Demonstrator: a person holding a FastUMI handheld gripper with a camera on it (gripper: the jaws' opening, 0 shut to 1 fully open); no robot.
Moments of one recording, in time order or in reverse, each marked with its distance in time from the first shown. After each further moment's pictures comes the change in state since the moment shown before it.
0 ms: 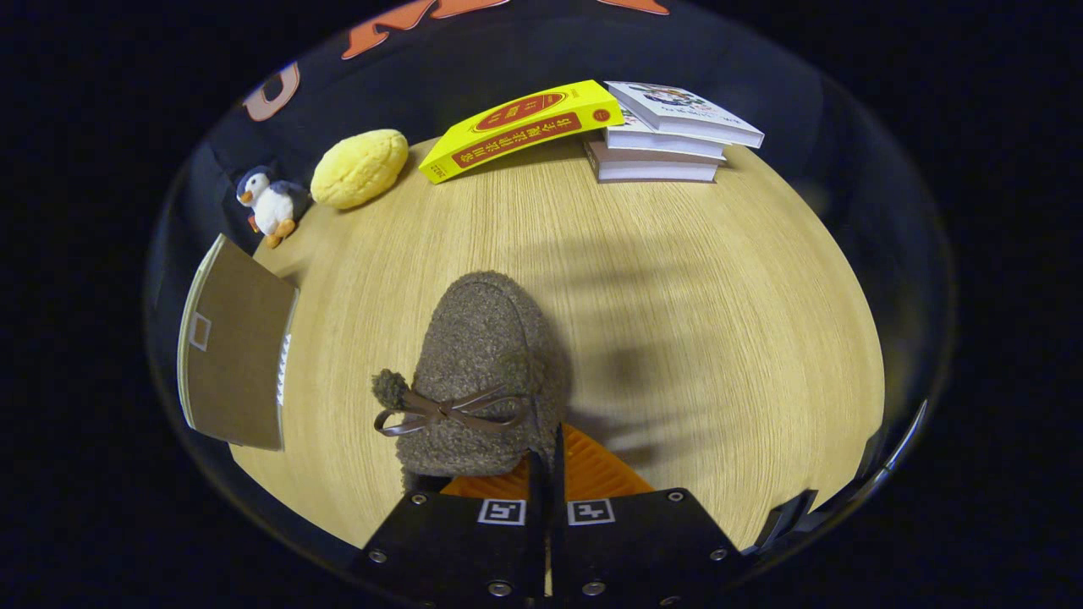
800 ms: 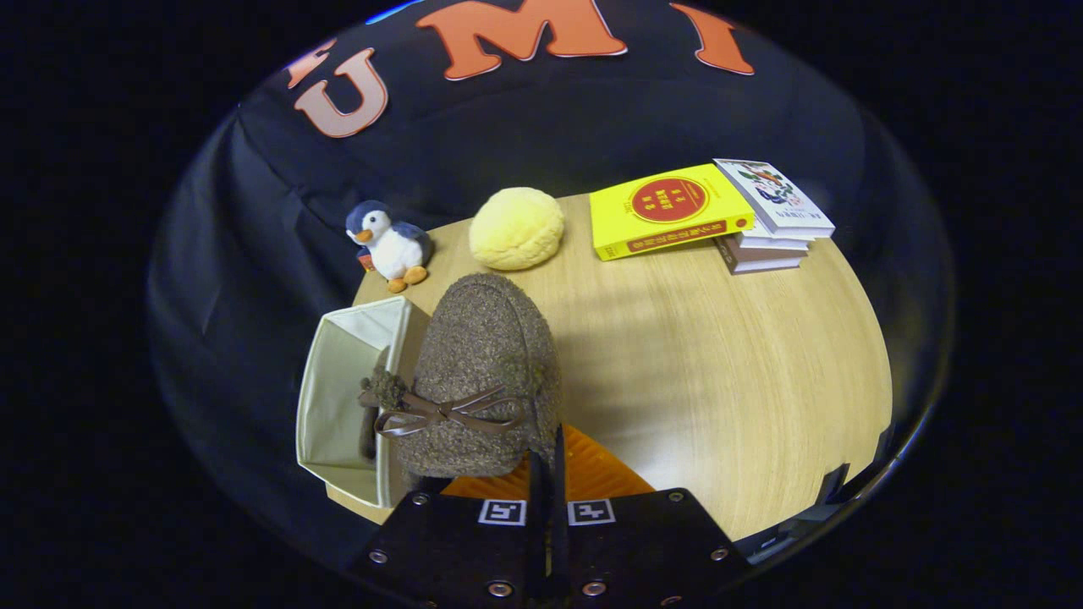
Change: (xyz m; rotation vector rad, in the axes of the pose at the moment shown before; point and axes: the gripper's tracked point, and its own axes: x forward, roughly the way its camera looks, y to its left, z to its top) arm -0.116 0.225 0.070 -0.033 -0.098 0.157
